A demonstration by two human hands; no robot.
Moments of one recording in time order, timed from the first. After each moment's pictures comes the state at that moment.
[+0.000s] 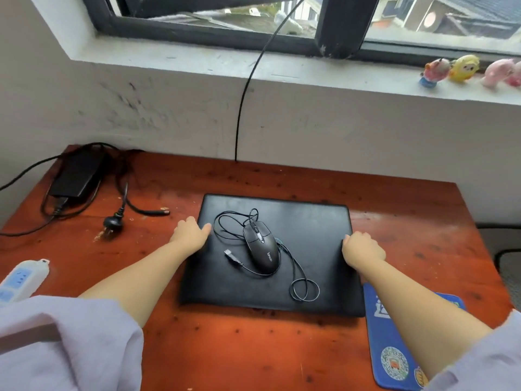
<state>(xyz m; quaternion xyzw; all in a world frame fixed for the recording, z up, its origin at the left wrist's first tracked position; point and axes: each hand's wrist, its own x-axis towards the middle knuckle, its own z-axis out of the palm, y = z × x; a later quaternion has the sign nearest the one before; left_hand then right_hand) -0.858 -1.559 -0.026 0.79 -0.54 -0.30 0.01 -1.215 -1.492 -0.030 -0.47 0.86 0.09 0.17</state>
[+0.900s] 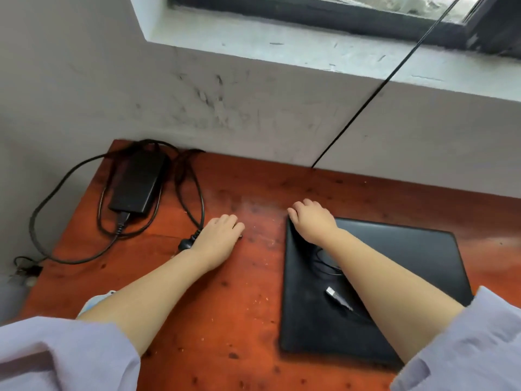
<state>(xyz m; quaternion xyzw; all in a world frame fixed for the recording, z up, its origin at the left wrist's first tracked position) -0.702 -1.632 -0.049 0.46 -0.88 -0.09 -0.03 -0.934 -1.653 -0.040 -0.71 0.69 0.06 0.17</state>
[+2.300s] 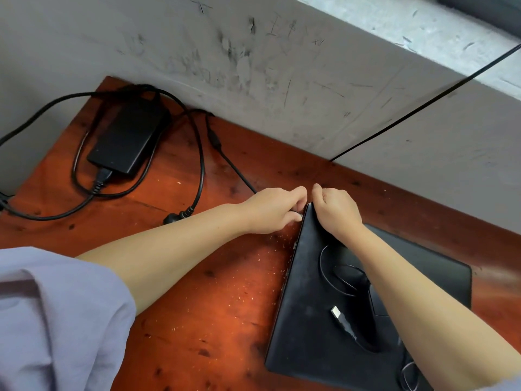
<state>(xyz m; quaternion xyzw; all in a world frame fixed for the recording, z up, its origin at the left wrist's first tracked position) -0.783 -1.677 -0.023 0.40 -0.82 -0.40 0.10 -0.954 -1.683 -0.028 -0.69 0.70 -0.03 0.19</state>
